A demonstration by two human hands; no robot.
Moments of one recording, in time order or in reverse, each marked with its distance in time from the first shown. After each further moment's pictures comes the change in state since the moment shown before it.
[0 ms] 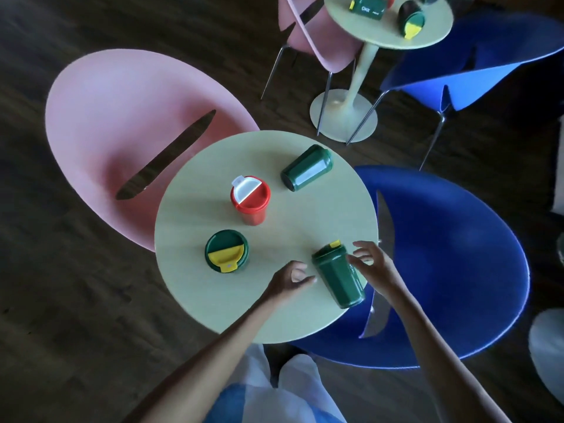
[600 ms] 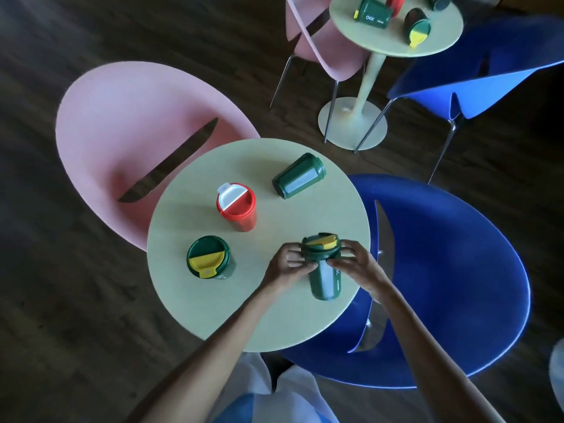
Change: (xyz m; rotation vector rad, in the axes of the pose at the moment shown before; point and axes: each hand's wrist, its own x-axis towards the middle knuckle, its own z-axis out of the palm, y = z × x) left_hand 0.030 0.047 0.020 -0.281 0.201 0.050; right_hand 0.034 0.004 -0.017 0.312 -0.234 -0.014
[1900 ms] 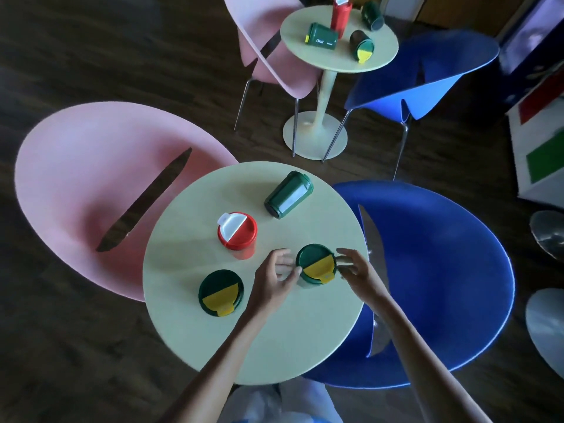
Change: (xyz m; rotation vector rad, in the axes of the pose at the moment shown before) left_hand -0.009 0.026 -0.064 0.191 0.020 0.320; right_hand -0.008 -0.002 0.043 -0.091 0.282 -0.091
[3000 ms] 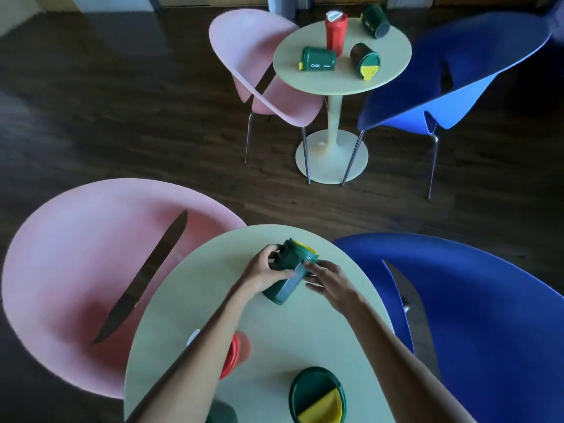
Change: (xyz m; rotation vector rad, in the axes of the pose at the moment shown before) left_hand 0.260 0.033 -0.001 0.295 -0.201 -0.244; right_hand 0.226 -0.048 0.021 0.674 -0.203 0.339
